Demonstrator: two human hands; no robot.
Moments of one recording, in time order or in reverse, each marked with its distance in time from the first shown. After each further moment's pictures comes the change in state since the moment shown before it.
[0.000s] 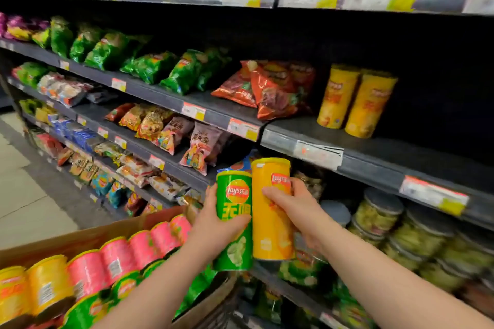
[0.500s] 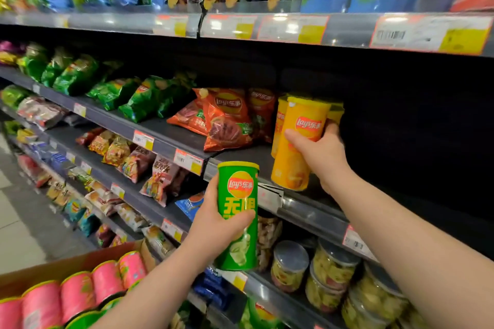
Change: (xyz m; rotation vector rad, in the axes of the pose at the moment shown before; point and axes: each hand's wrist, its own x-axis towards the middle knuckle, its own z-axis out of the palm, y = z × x) left_hand 0.041 0.103 0.125 -0.063 0.011 0.153; right_hand 0.090 -0.118 -0.170 -0.185 0.375 -0.429
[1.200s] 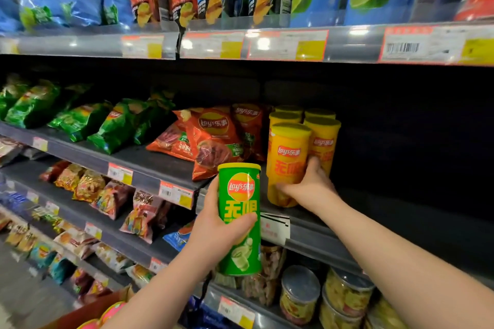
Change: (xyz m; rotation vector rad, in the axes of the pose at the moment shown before) left_hand 0.066 0.011 -0.013 -0.060 -0.134 0.104; right_hand 0.024 0.033 0.025 -0.519 -0.088 0.178
